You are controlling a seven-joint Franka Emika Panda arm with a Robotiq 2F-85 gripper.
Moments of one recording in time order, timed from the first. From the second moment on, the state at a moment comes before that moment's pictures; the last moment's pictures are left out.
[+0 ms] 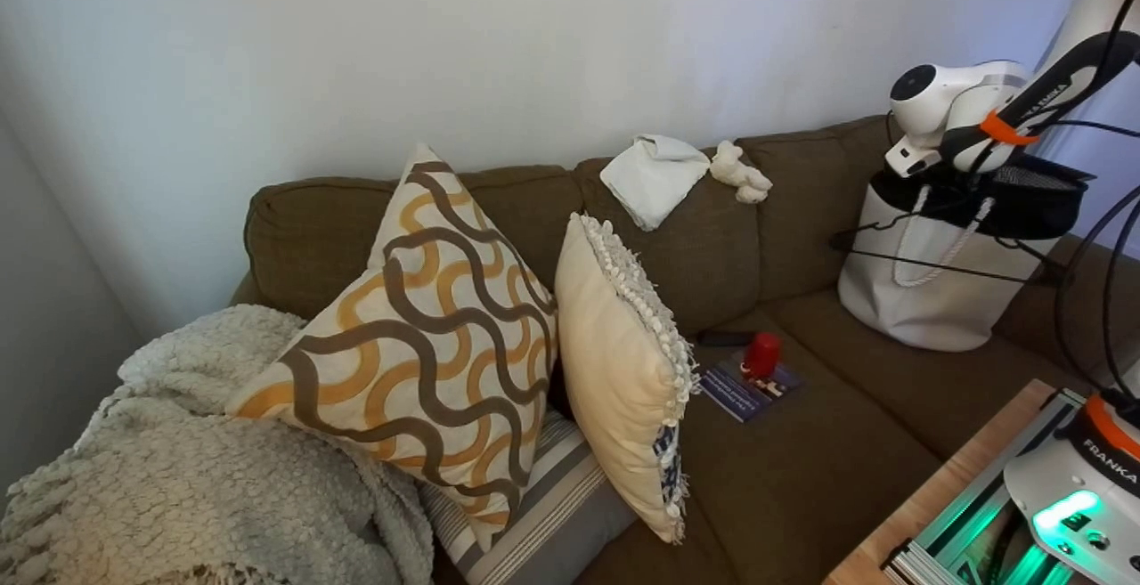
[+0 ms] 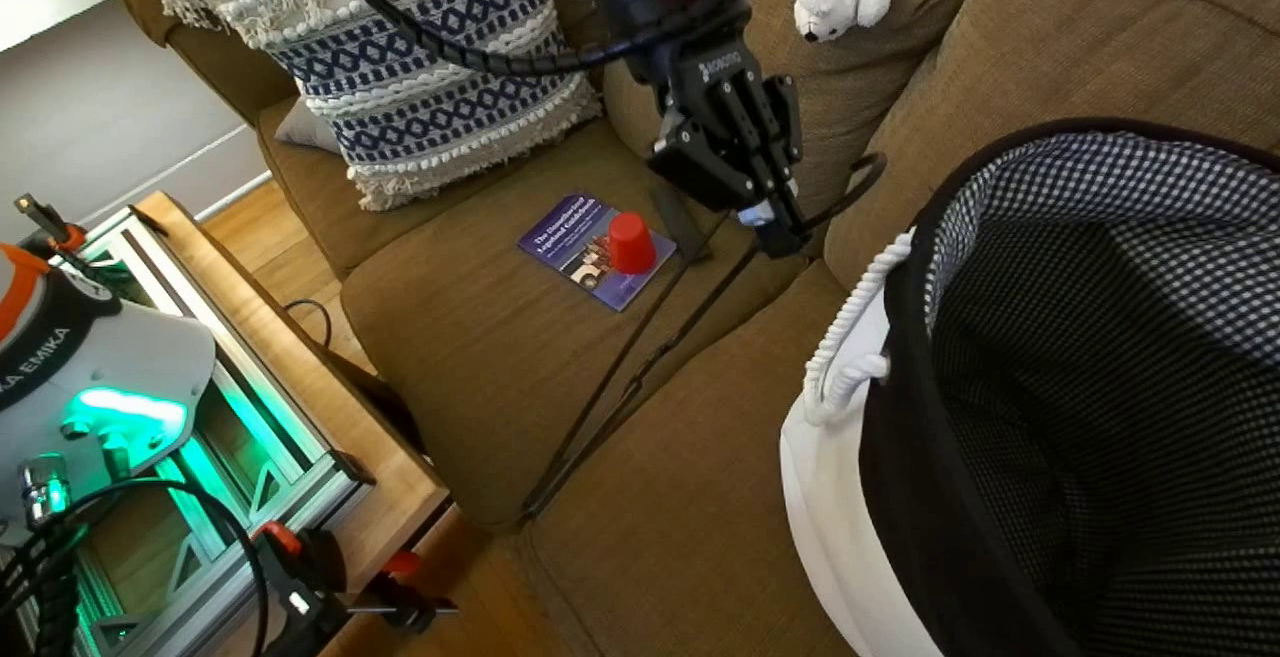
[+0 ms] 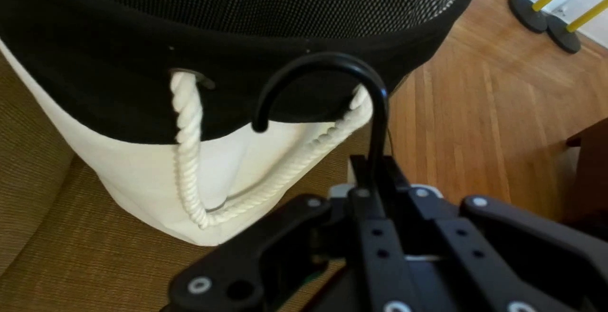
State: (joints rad) arm -0.32 0.23 -0.29 -2.21 -1.23 2.31 -1.45
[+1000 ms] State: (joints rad) arm -0.34 0.30 -0.29 -2.06 -1.01 2.11 -1.22
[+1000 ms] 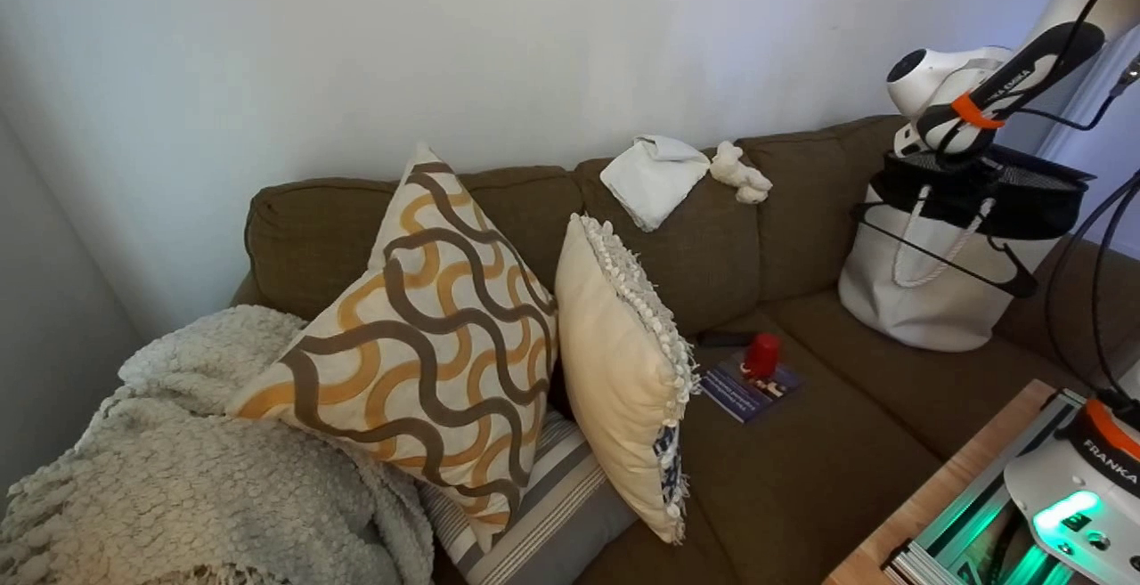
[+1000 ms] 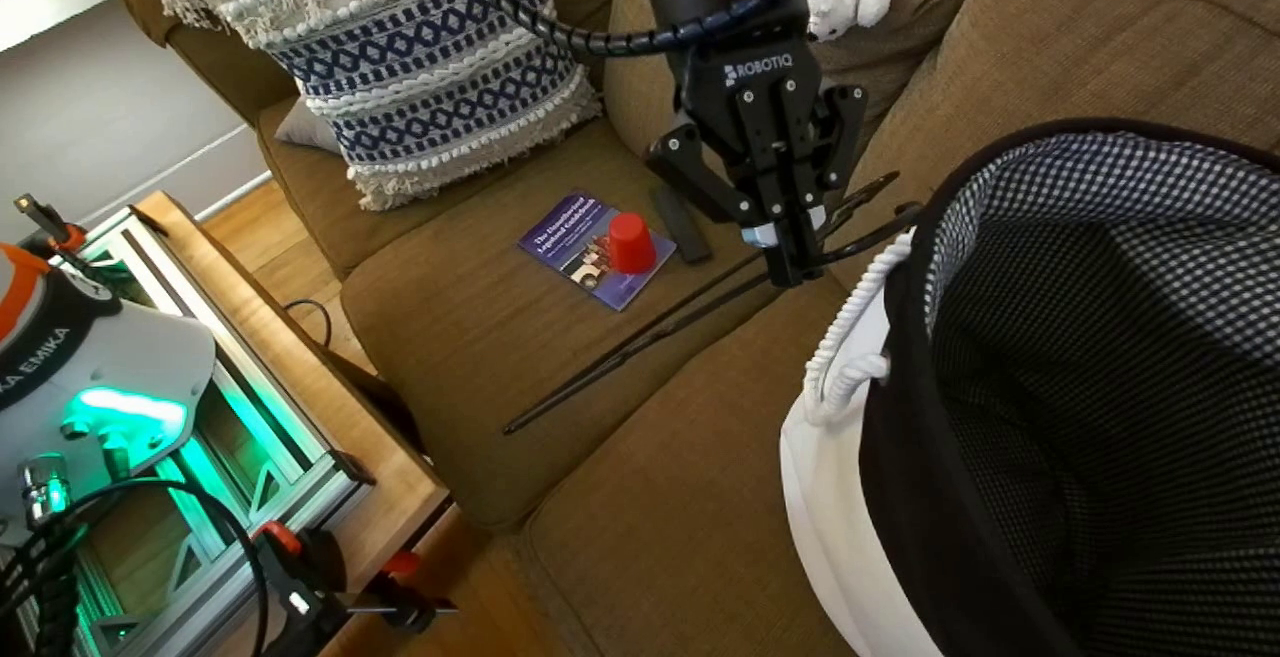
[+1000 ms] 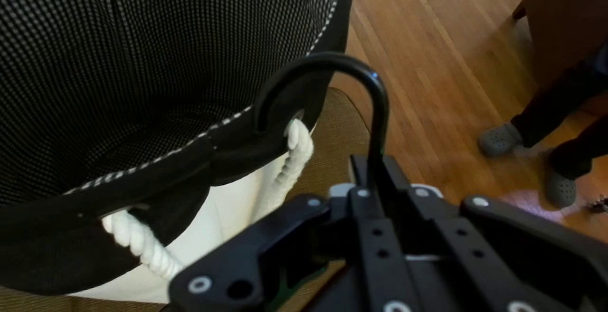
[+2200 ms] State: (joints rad) arm -0.41 0.52 -0.28 -1.80 -0.62 2.03 -1.46
